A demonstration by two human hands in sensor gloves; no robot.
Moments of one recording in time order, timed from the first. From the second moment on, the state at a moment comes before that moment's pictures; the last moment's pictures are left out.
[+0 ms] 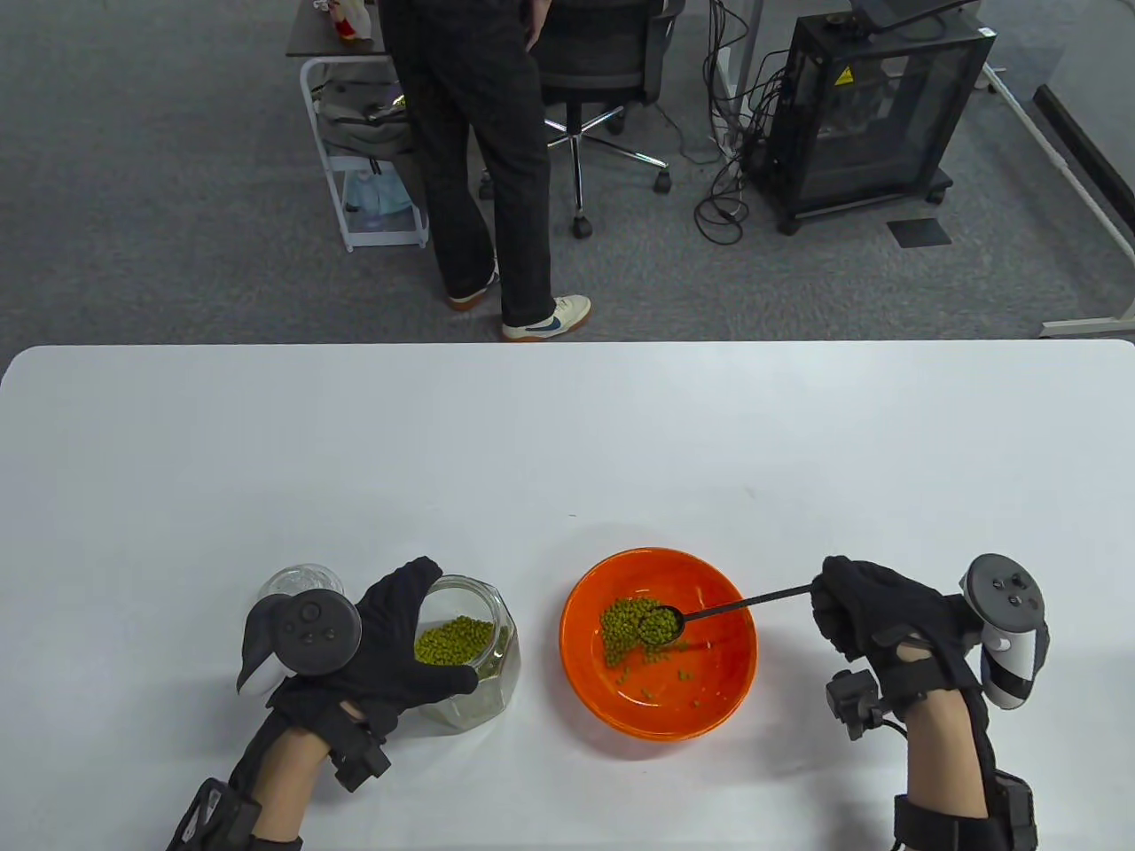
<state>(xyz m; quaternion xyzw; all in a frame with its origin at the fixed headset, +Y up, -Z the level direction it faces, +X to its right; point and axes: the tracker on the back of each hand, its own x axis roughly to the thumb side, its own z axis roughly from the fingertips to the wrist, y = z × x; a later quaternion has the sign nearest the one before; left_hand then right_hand) -0.238 -0.702 -0.288 -0.05 -0.28 0.33 0.90 0.302 -0.697 -0.299 -0.08 0.03 0.78 0.61</state>
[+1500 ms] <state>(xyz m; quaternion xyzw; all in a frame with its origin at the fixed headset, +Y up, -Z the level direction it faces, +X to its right) -0.238 -0.703 -0.288 -0.05 -0.27 0.33 0.90 0.238 -0.652 -0.275 0.18 -0.16 0.91 0.34</state>
